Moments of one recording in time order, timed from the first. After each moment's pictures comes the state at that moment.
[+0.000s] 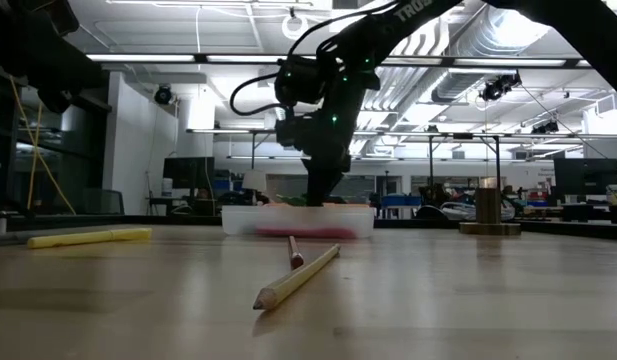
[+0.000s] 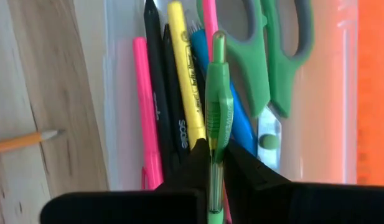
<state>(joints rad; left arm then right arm) -0.37 0.02 0.38 -0.68 -0.46 -0.50 -0.25 2.12 1.64 -0.74 -0.02 -0.06</state>
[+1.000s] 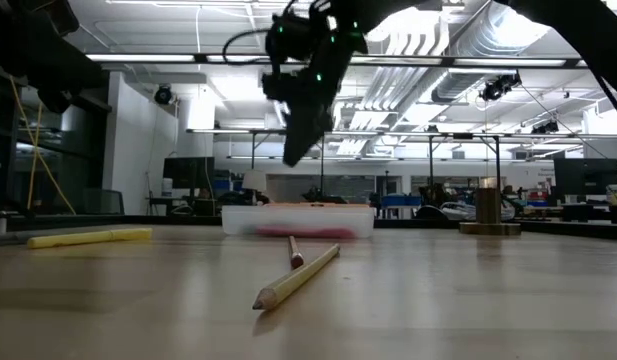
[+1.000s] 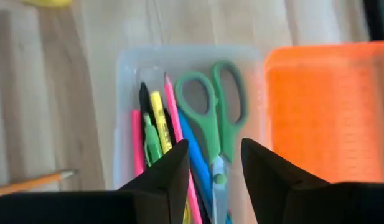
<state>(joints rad) -0.37 0.02 0.38 -0.68 -0.46 -0.50 -0.25 2.12 1.90 -0.86 0.03 -0.10</state>
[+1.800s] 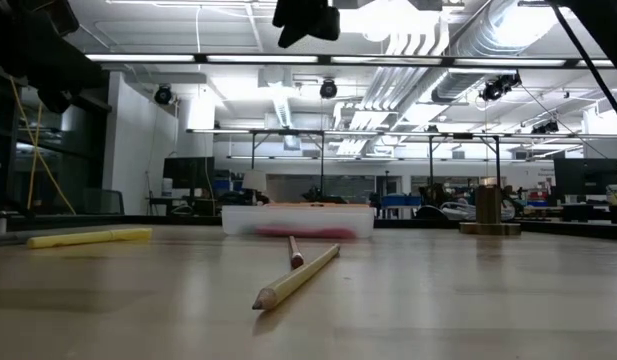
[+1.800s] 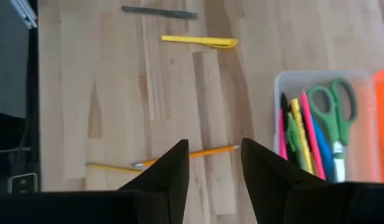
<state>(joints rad) -0.37 0.02 0.38 -0.69 -0.46 -0.50 -0.01 2.11 2.35 -1.29 -0.11 0.18</state>
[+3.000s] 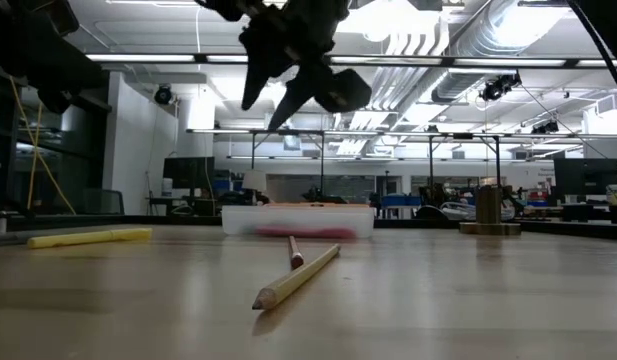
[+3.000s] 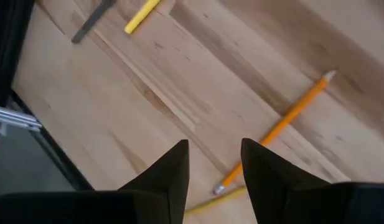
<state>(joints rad) -0.37 0.02 0.38 -0.68 -0.46 -0.51 0.06 2.11 1.91 -0.87 -0.16 1.02</state>
